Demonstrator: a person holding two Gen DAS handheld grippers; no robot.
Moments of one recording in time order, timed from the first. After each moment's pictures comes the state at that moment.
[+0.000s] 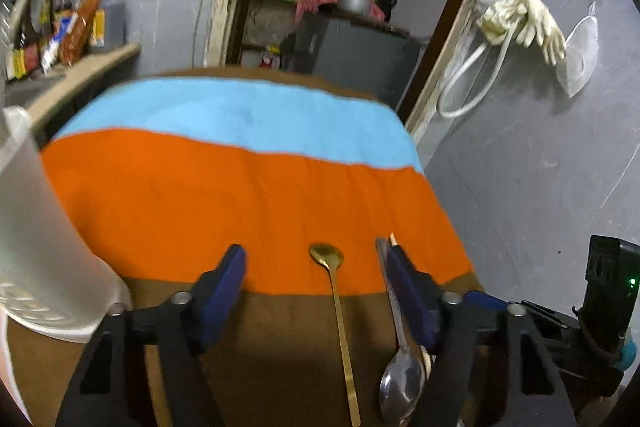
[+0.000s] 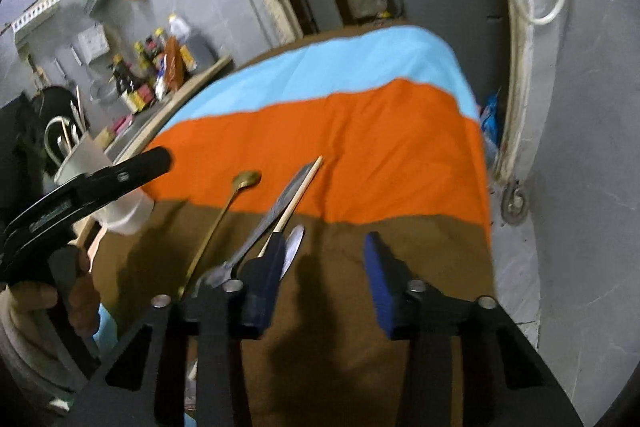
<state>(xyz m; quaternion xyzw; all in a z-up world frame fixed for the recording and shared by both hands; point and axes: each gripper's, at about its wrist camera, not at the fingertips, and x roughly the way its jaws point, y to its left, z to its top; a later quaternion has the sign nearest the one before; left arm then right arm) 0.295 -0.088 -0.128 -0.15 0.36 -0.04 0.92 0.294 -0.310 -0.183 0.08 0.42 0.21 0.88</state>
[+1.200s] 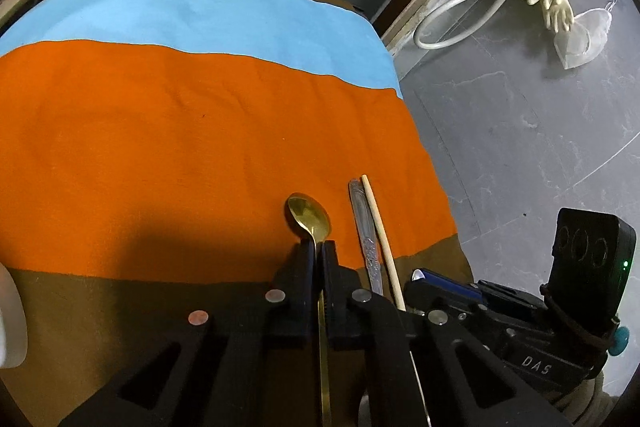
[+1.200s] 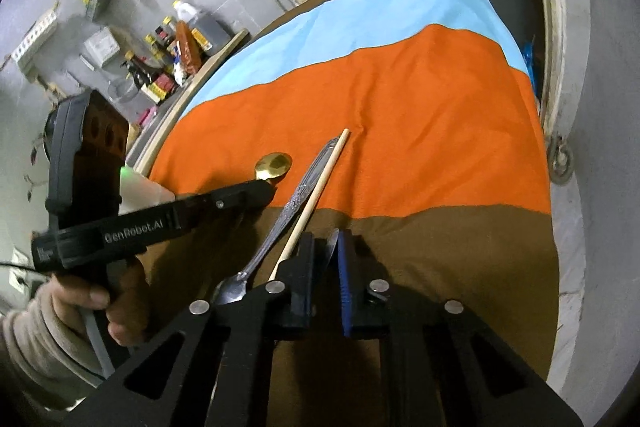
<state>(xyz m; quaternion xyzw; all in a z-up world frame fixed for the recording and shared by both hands) 0.347 -0.106 -0.177 -0.20 0.48 -0.14 0.84 0.322 -0.298 -0.213 0.15 0.48 0.27 0.82</state>
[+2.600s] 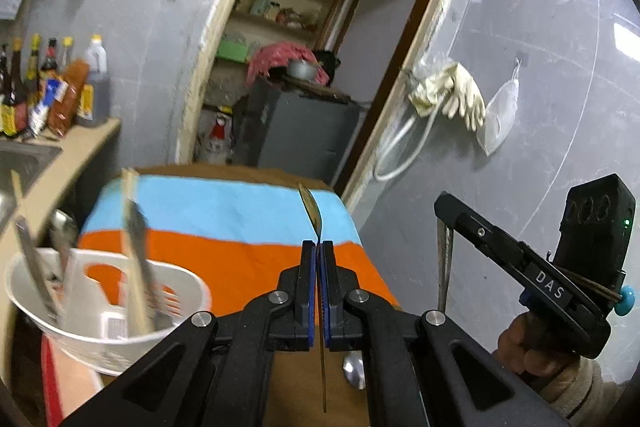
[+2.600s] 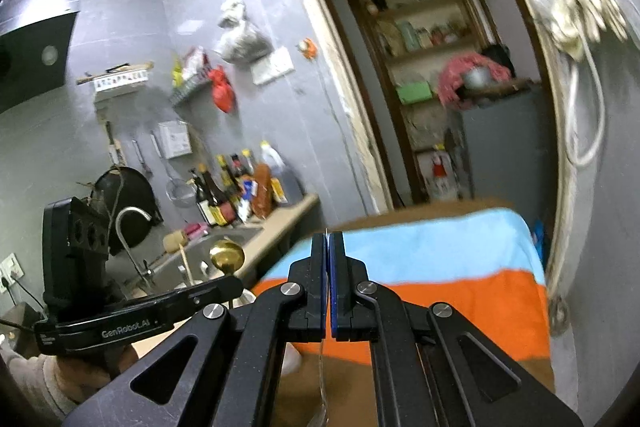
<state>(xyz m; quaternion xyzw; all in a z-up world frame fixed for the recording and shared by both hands) 0.213 -0.001 0.006 -0.16 0.25 -0.13 0.95 0.236 -0.223 0.003 0.12 0.17 0.28 0.94</state>
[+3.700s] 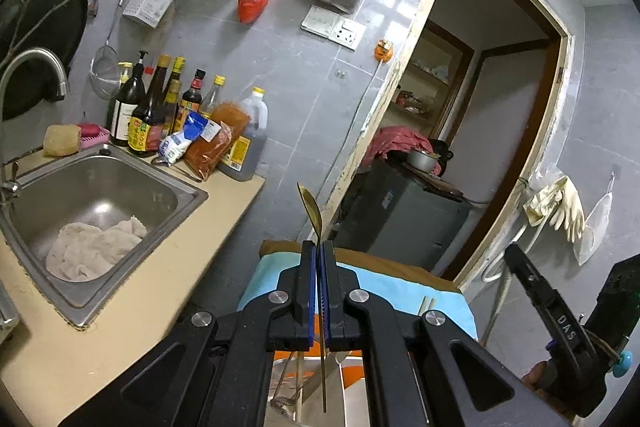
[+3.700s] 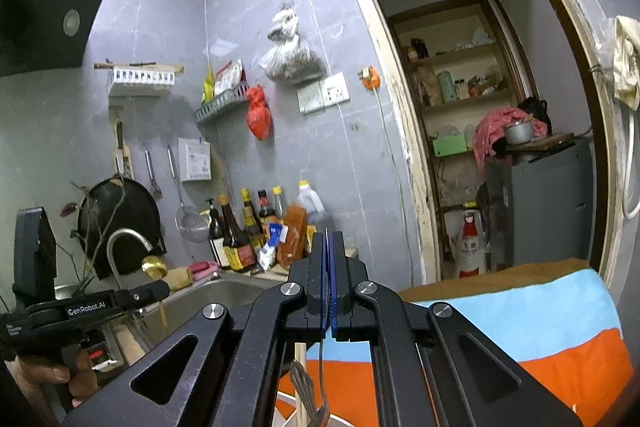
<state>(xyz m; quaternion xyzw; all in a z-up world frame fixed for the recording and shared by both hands) 0.204 0.192 -0.009 -0.23 0.15 0.07 0.96 0.274 -0.050 0.009 0.10 0.08 0.28 0.95</state>
